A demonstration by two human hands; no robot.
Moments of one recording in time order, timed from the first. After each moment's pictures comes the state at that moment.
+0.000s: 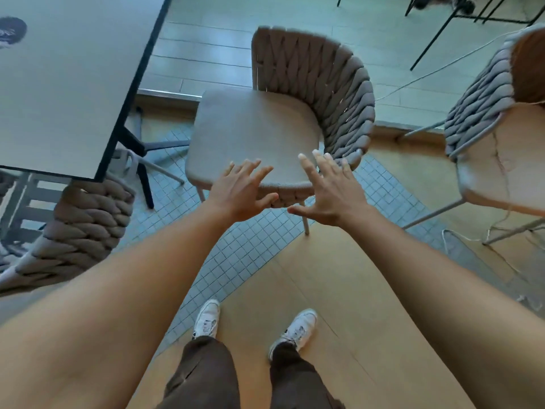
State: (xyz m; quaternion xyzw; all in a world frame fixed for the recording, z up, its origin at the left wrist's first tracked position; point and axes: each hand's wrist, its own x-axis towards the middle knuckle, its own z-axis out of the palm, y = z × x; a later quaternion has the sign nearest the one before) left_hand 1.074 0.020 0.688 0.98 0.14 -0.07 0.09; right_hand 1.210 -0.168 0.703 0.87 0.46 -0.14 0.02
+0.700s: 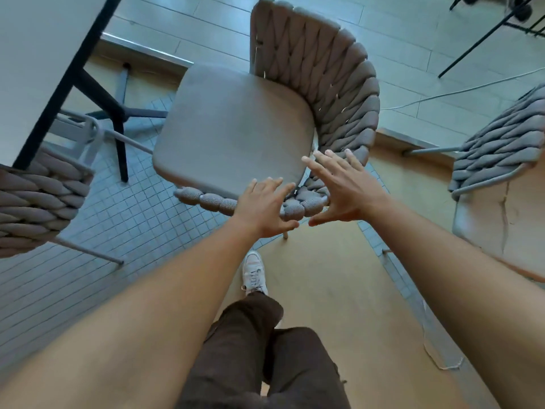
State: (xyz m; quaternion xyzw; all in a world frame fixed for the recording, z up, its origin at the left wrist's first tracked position) left_hand 1.216 -0.044 0.616 0.95 0.21 -0.16 0.18; right_hand 1.403 -0.166 0.650 0.76 0.62 -0.17 0.11
